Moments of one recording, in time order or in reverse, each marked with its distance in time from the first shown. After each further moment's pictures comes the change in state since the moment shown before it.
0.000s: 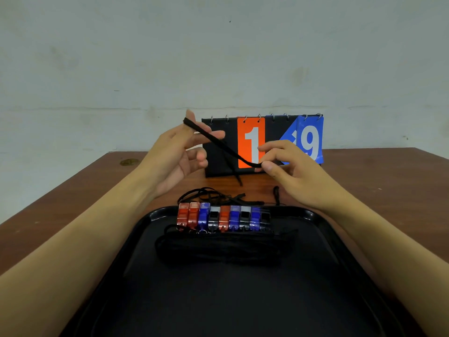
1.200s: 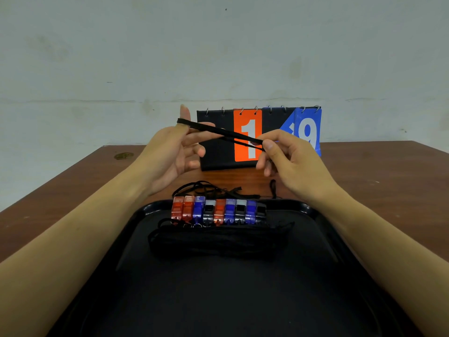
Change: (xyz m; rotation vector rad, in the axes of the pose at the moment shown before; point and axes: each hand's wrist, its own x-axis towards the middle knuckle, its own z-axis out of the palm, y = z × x) left_hand 0.004 -0.010 0.000 0.093 0.015 -0.042; right_hand 0.003 -0.010 0.009 0.184 0.163 0.088
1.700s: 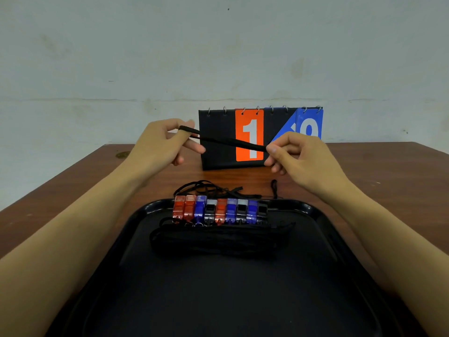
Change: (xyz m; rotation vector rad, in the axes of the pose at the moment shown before) left_hand 0.006 0.002 -0.025 0.611 0.160 0.191; right_hand 0.004 0.004 -0.014 -0.054 0.036 0.095
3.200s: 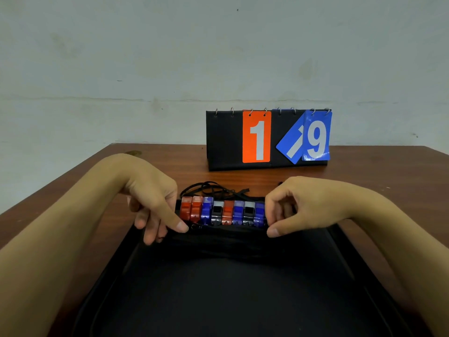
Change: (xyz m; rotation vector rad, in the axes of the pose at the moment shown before) left_hand -0.011 0.011 -0.031 0.841 -1.217 -0.604; right_hand -0.012 -0.017 -0.011 -0.348 -0.956 0.020
